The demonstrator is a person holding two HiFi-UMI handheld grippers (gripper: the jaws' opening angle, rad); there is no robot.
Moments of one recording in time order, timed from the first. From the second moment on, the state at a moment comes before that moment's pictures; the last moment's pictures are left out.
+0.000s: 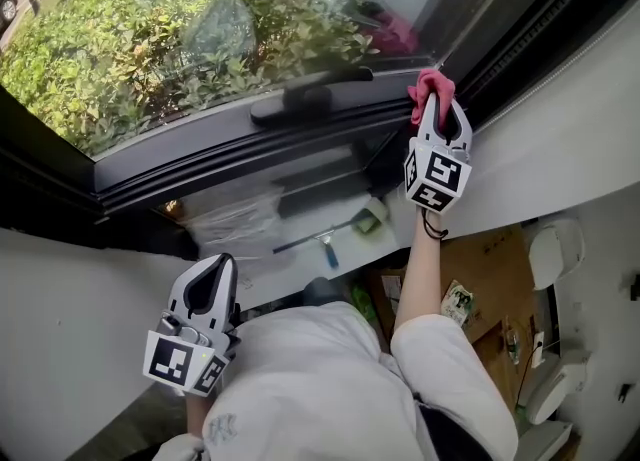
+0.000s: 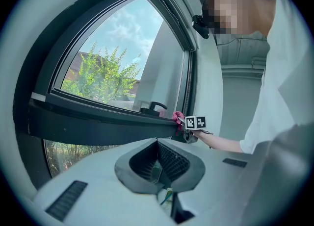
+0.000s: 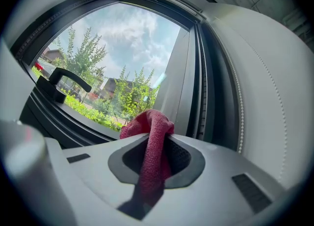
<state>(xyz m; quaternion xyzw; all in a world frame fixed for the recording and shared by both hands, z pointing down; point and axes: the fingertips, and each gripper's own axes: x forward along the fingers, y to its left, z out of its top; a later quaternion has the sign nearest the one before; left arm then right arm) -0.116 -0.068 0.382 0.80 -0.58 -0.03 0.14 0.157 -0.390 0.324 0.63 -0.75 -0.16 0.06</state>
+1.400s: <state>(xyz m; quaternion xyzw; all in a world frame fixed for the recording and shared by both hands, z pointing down) -0.129 -0.050 0.385 0.80 -0.59 -0.04 0.13 0.110 -0.363 0.326 0.60 -0.77 -0.18 0.09</state>
